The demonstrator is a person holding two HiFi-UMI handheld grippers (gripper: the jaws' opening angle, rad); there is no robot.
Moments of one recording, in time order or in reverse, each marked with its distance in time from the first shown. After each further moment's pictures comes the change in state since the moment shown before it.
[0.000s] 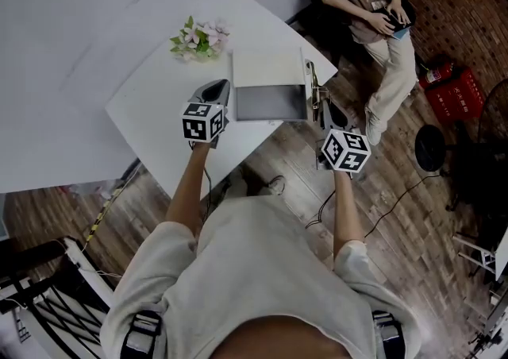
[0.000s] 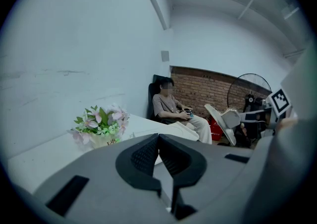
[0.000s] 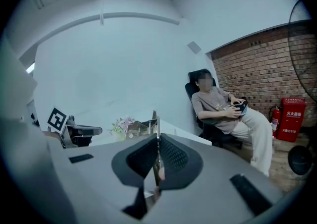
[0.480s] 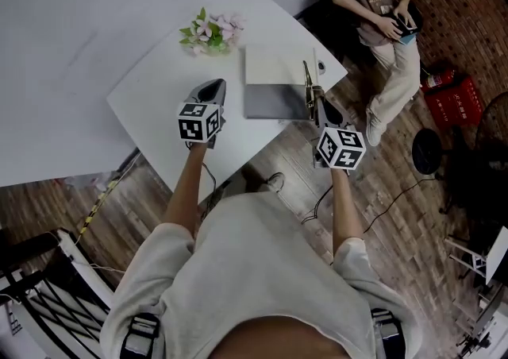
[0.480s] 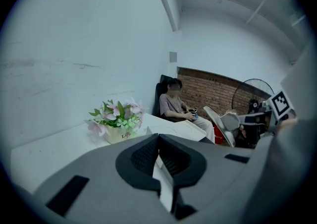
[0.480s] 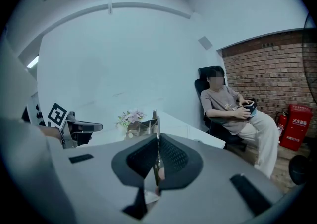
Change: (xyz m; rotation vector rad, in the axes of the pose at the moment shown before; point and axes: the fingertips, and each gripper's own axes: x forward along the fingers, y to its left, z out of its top) left arm -0.020 0.051 -0.019 -0.071 -0.001 0.029; right arm 0.035 0.050 -0.011 -0.075 0.061 0.037
